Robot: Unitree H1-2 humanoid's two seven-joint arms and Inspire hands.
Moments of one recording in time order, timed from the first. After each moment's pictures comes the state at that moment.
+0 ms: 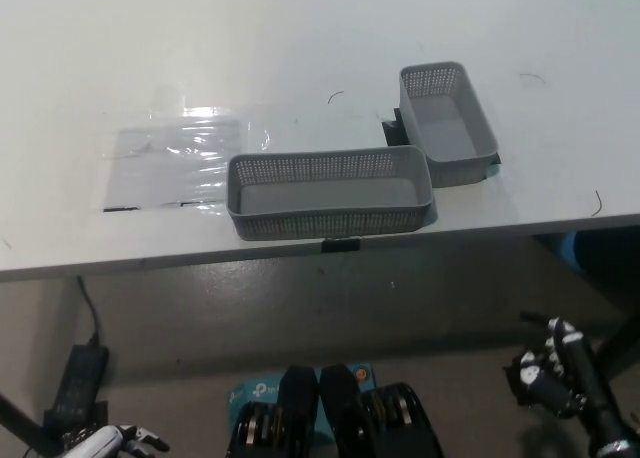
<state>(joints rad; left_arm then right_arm) 0.05 0.58 -0.28 -0.08 0.21 0.36 -0.31 -0.04 -0.19 0.08 0.01 -0.27 0.18 -0.04</state>
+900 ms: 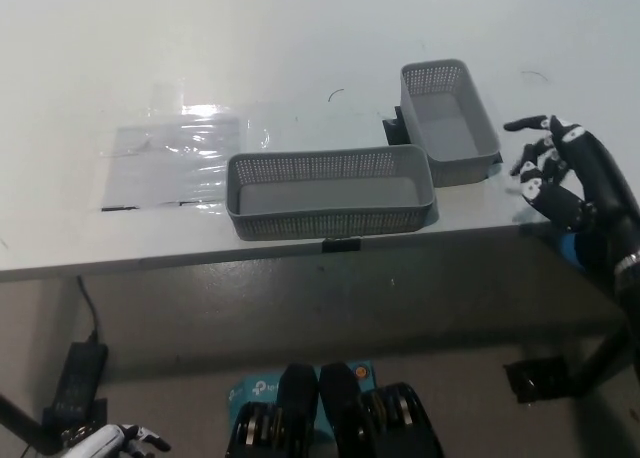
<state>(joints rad) 0.03 0.58 -0.27 -0.09 0.22 0.38 -0.35 -0.48 -0.35 0.16 0.01 -0.33 0.19 0.09</state>
